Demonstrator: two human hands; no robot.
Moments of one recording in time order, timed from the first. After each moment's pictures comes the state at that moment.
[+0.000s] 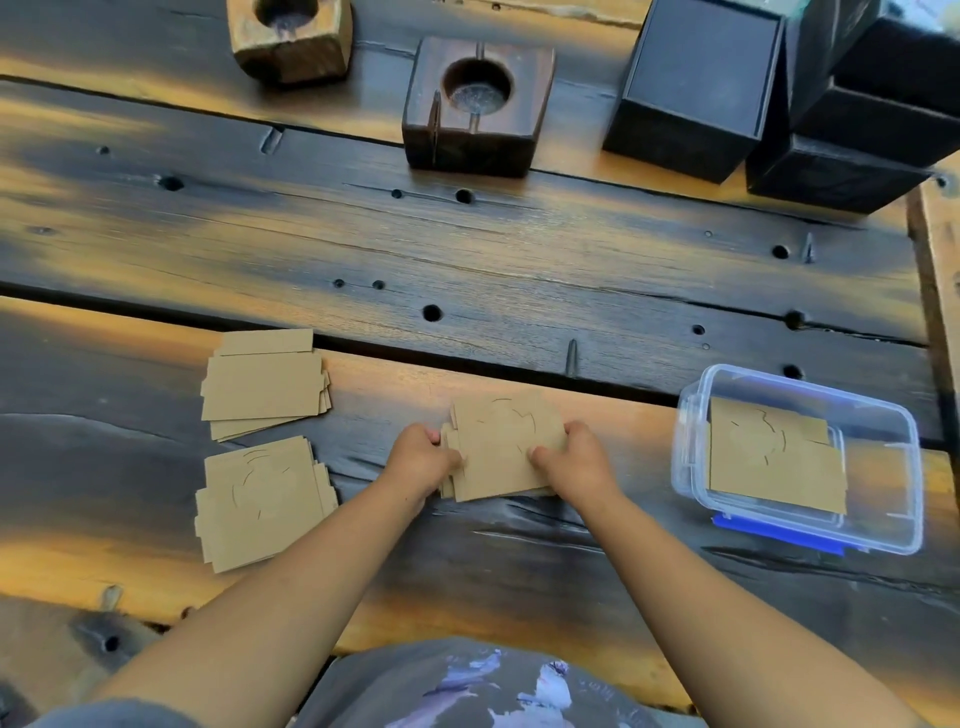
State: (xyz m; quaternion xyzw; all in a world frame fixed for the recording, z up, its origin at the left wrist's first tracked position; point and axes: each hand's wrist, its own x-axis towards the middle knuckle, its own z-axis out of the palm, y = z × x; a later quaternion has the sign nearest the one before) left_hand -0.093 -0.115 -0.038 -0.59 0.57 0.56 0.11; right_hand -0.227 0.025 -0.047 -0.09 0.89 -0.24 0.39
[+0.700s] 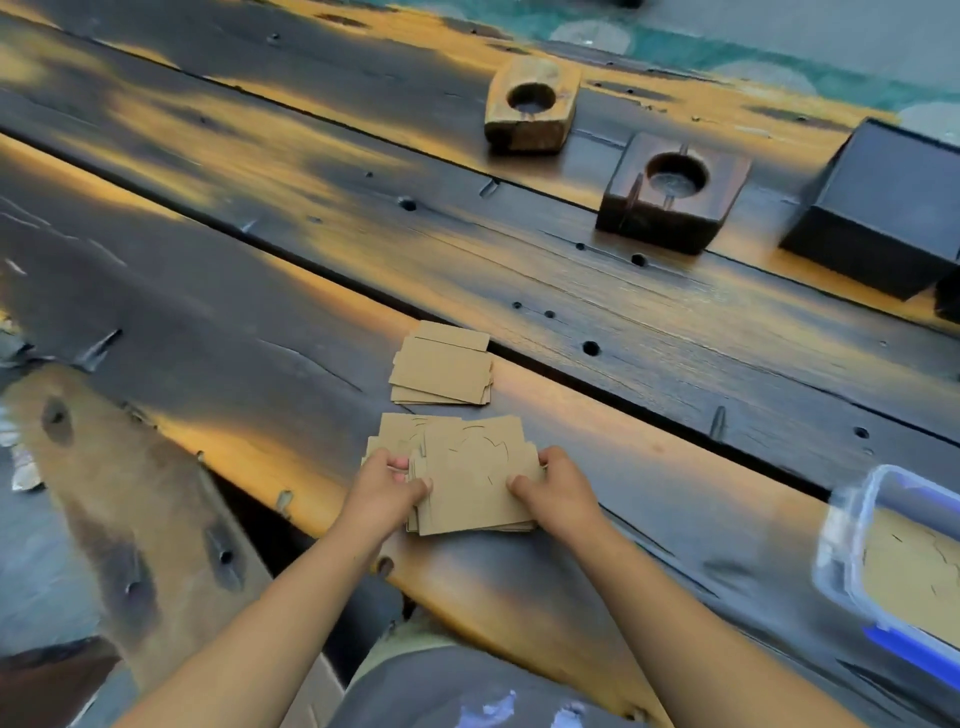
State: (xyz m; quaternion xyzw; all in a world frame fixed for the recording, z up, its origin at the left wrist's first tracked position) left_hand 0.109 -0.147 0.026 -0.67 0.51 0.53 -0.09; right_hand -0.084 -0.063 -0.010 -0.30 0.81 -0.24 0.45
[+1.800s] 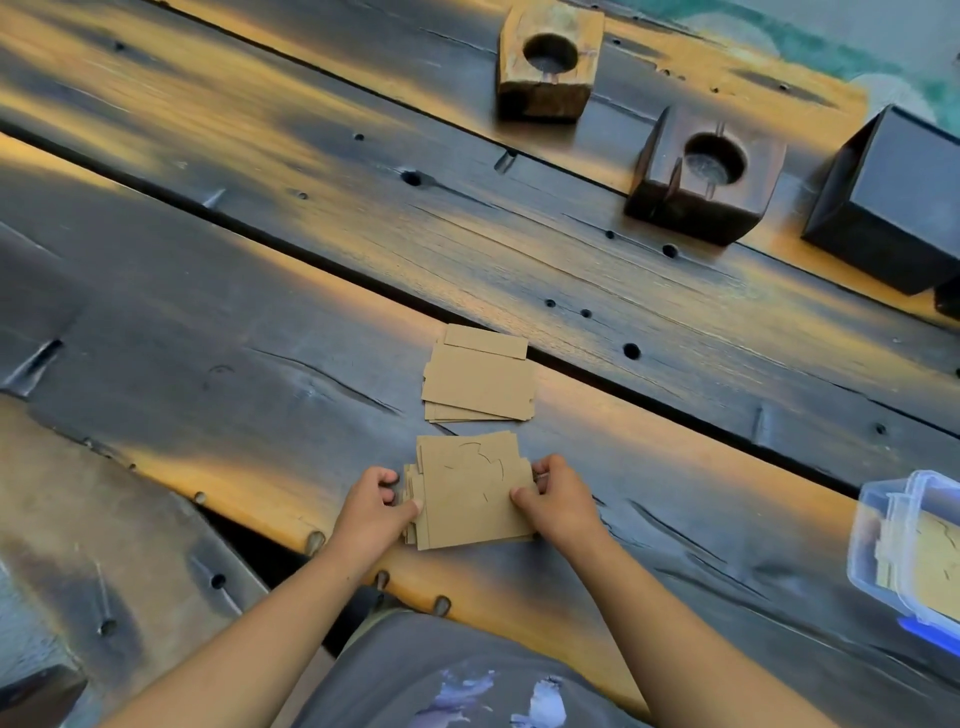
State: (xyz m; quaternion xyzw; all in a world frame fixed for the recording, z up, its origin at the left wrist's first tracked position) left_hand 0.189 -0.240 -0.035 -0.63 0.57 0.53 0.04; right_hand -0.019 -0.135 -0.027 -0.23 0.85 -0.19 0.43
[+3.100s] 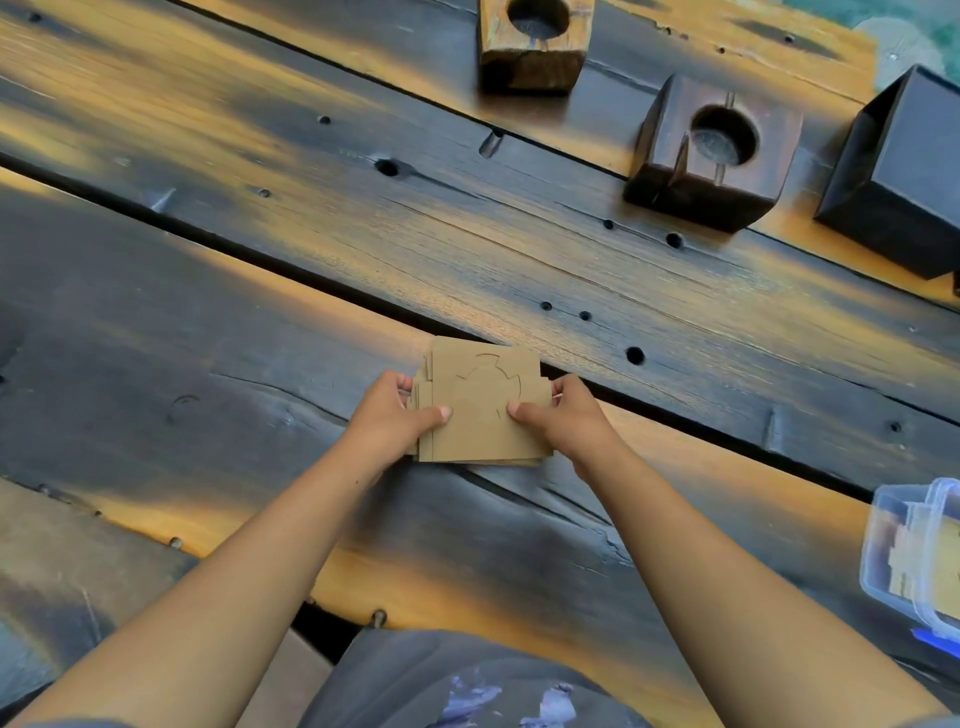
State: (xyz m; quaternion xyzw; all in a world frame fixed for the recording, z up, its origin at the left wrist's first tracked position) left_hand 0.098 -0.349 -0.002 -0.57 0.59 0.57 0.01; right_hand -0.087 -0.232 -0.009 -0.12 0.82 -0.31 0.47
